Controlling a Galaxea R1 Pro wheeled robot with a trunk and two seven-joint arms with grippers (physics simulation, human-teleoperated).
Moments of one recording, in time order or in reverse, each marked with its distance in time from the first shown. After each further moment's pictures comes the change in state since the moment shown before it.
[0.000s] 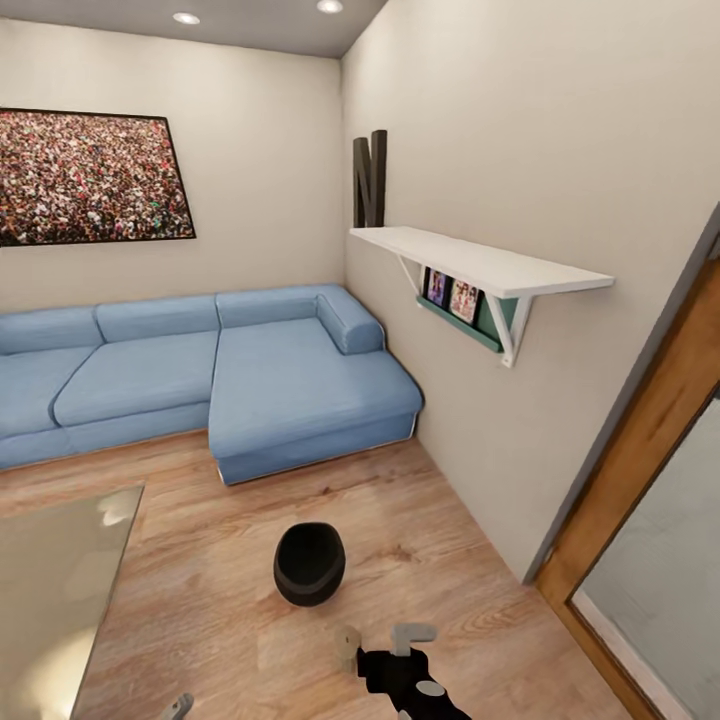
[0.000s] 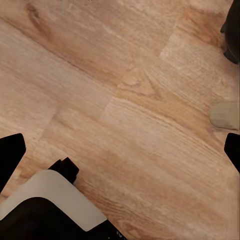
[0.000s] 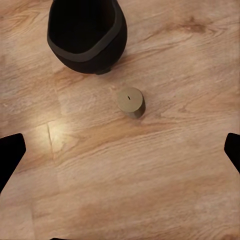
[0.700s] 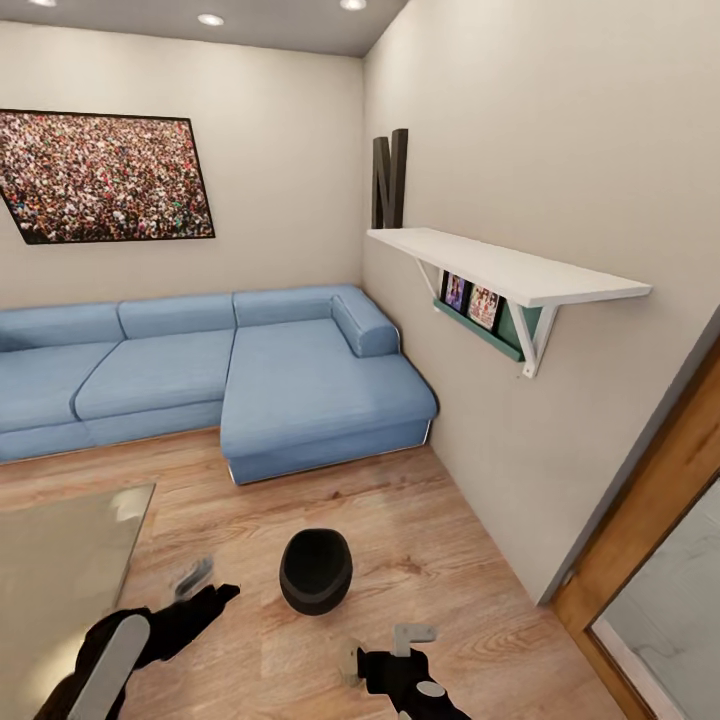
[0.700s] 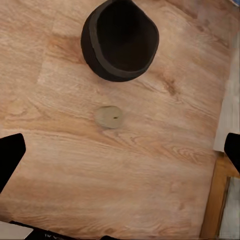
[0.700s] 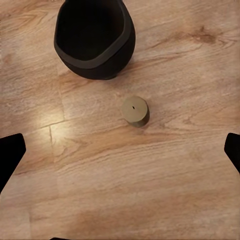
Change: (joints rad) left arm -0.005 0.069 0.154 -0.727 0.016 0.729 0.015; right arm 0.000 0.000 0.000 0.003 0.000 -0.002 0.003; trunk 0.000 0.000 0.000
